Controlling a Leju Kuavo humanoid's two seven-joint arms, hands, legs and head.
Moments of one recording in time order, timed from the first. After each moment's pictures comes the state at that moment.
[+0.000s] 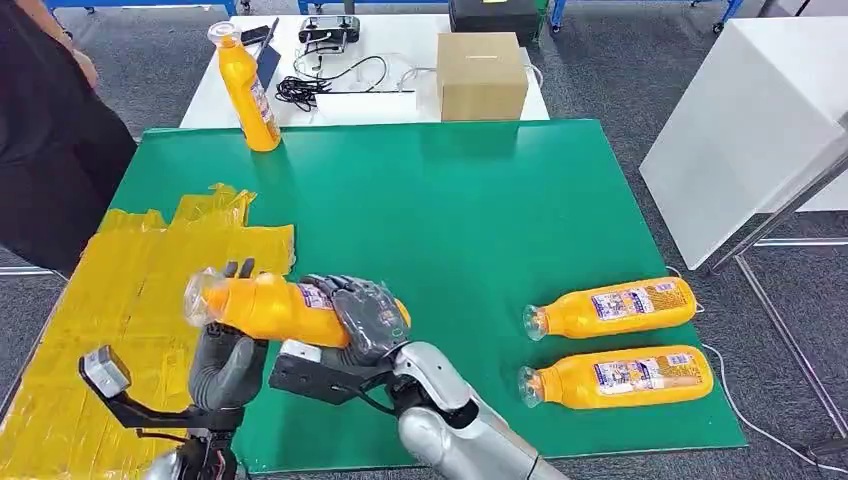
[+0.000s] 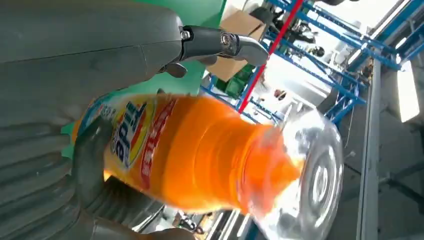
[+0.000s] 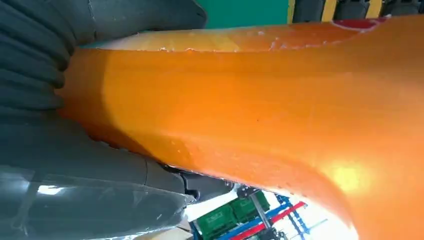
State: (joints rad) left arm 0.12 -0.18 -0.09 -1.65 0.53 -0.32 -0.26; right arm -0.37 0.19 0.81 -1.26 0.67 -0.17 0.11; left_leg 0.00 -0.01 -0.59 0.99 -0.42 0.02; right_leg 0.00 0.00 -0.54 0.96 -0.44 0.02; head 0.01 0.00
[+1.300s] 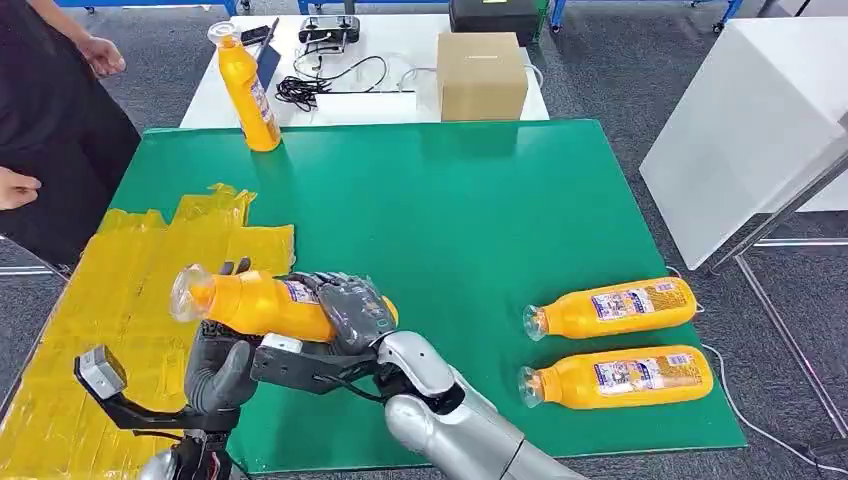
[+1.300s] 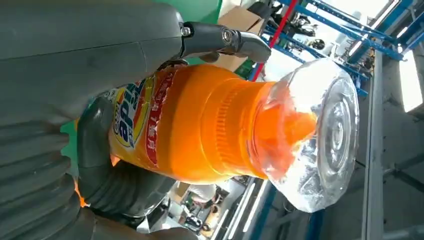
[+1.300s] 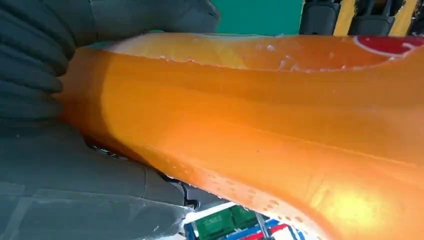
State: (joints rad) left arm 0.12 -0.16 -0.09 -1.65 0.51 -0.35 -0.27; right arm -0.44 0.23 0.84 -1.15 0.70 -0.11 0.17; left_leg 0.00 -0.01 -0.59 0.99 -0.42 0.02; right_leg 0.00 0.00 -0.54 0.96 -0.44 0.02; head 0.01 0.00
